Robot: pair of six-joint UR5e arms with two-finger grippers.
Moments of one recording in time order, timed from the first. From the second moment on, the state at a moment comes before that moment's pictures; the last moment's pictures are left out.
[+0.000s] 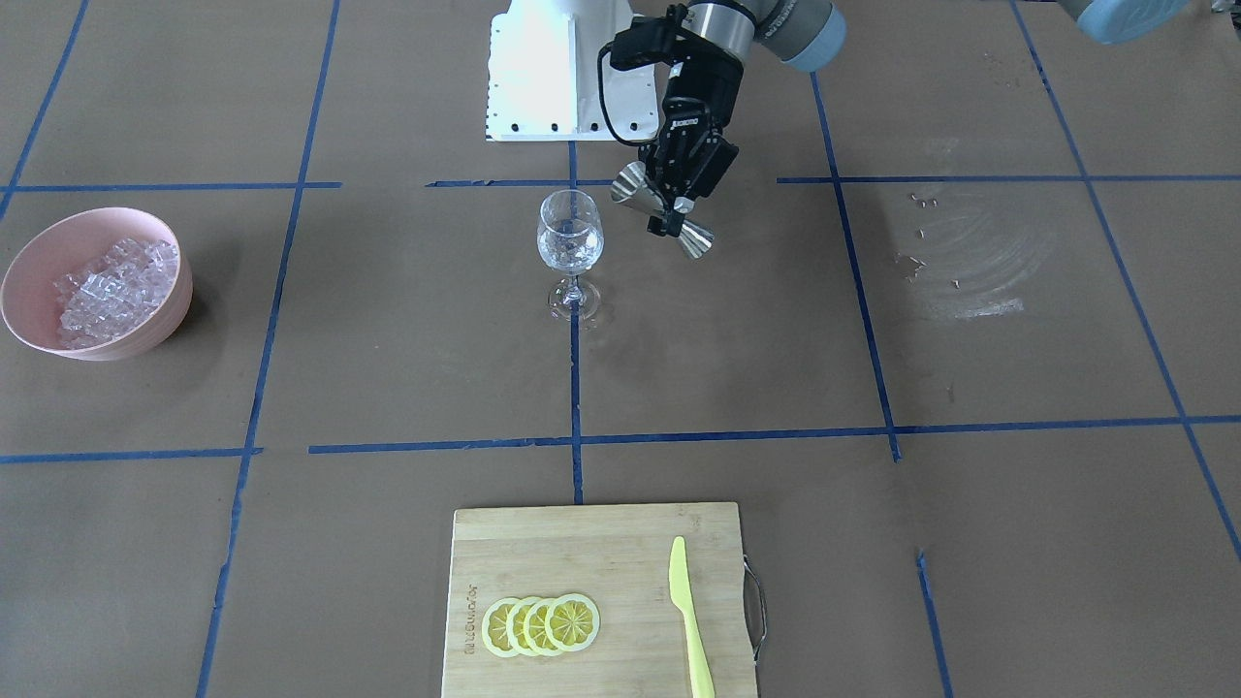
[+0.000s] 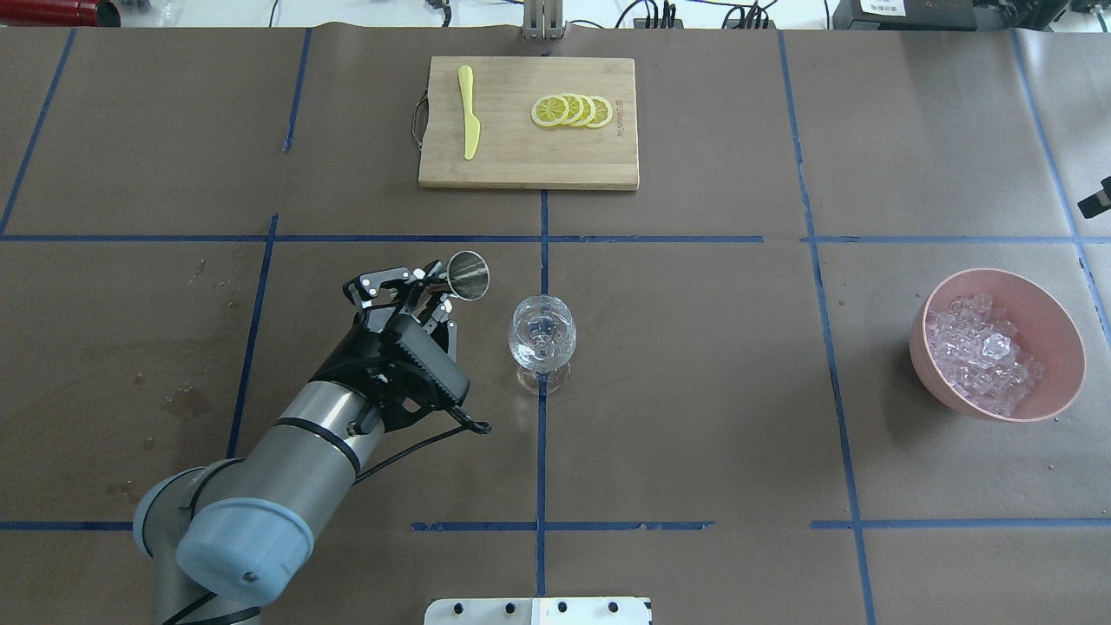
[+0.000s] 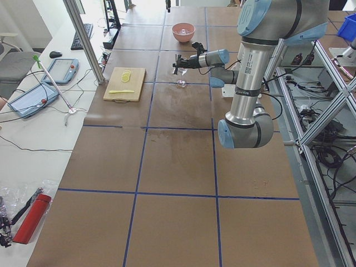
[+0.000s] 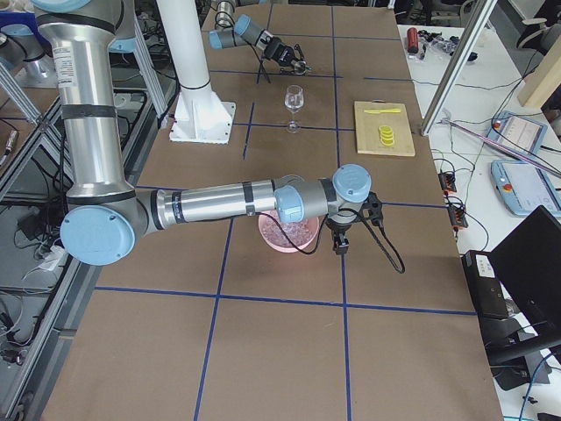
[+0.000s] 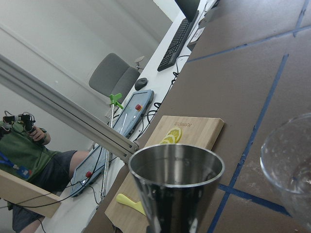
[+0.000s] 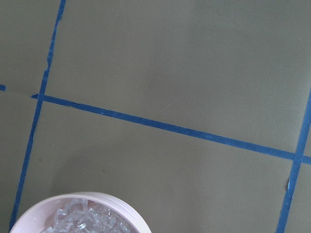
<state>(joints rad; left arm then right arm) -0.20 -1.90 -1.92 -2.35 -0.74 -0.12 1.41 -1.48 1.65 -1.49 2.49 0.07</state>
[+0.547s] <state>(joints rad) -0.20 -1.54 -1.85 -2.80 -0.77 -0.63 1.40 -1.48 1.64 -1.49 2.49 0.07</state>
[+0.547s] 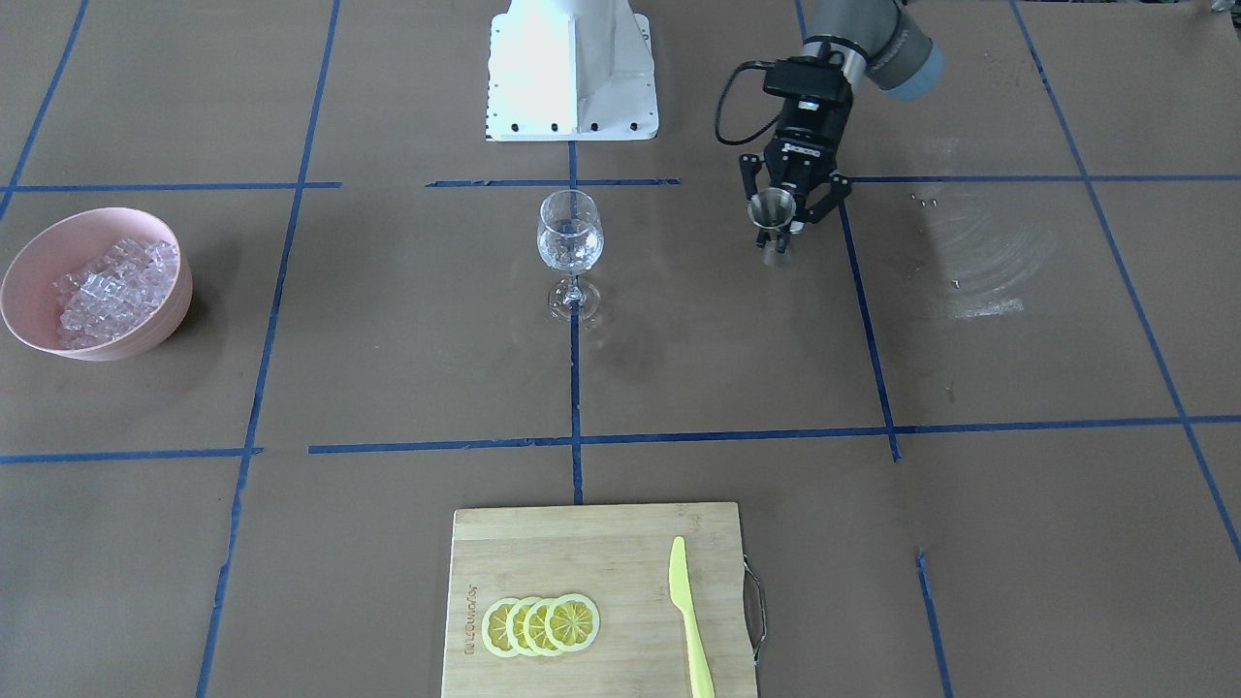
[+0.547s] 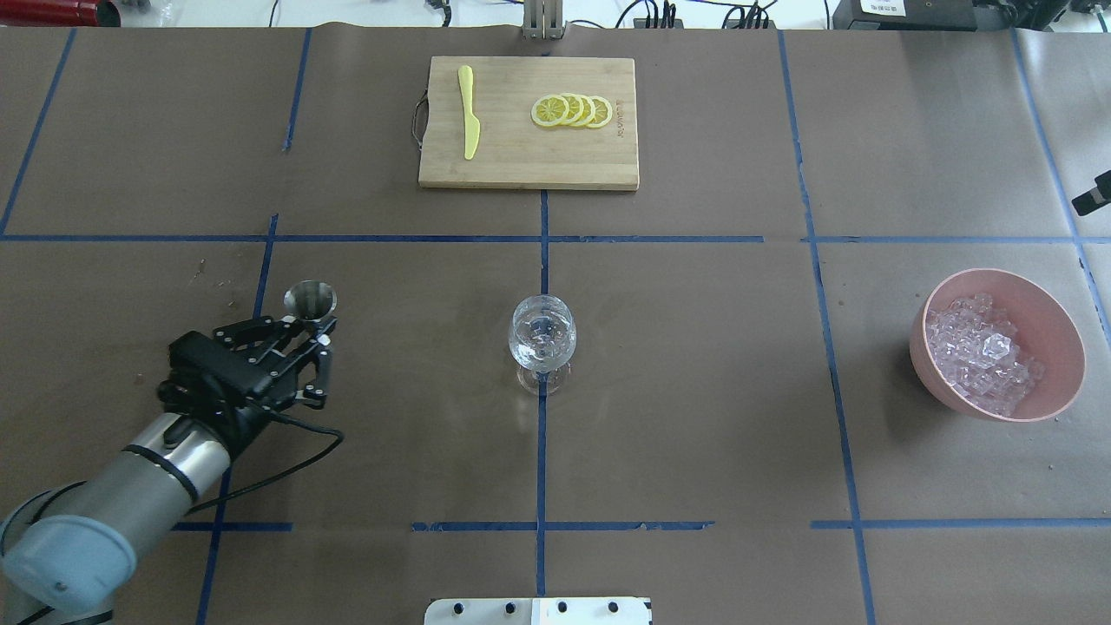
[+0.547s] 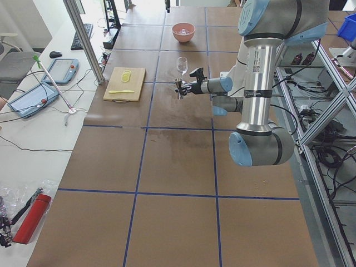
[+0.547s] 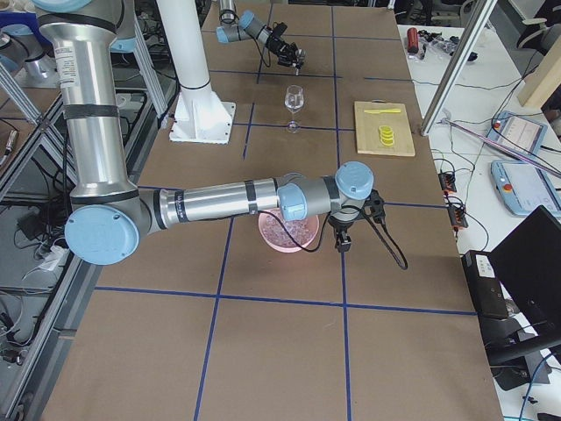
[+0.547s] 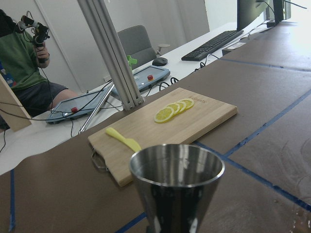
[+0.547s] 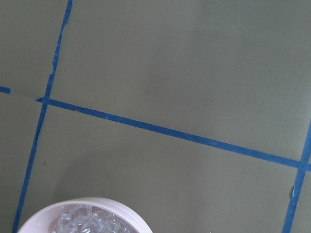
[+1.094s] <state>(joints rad) -0.20 -1.41 -1.64 -3.13 -0.68 -0.76 1.40 -1.48 1.64 -1.49 2.49 0.07</state>
